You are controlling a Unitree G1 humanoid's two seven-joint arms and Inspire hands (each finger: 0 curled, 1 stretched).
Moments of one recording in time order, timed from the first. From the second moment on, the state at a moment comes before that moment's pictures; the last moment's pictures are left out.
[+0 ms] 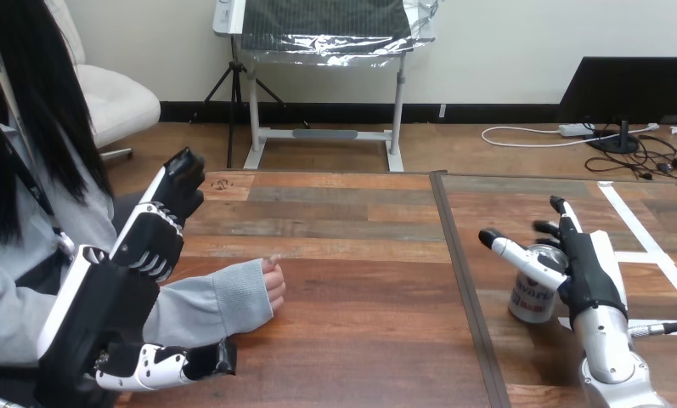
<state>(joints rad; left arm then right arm) 0.15 0.27 0.13 0.27 -0.46 -0.92 -0.70 -0.58 -0.31 -0.06 1.34 -0.22 -0.47 -0.22</state>
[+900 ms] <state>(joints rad) 0.13 0.26 0.13 0.27 -0.47 -0.94 -0.72 -0.54 -0.27 -0.05 1.34 -0.23 -0.44 -0.38</state>
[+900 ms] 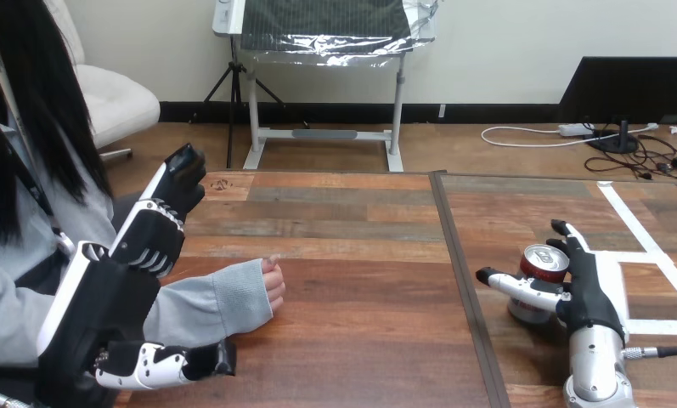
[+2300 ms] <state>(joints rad) 0.13 0.26 0.15 0.27 -0.43 -0.98 -0.67 -0.54 -0.23 -0.12 1.34 -0.13 -0.44 -0.43</state>
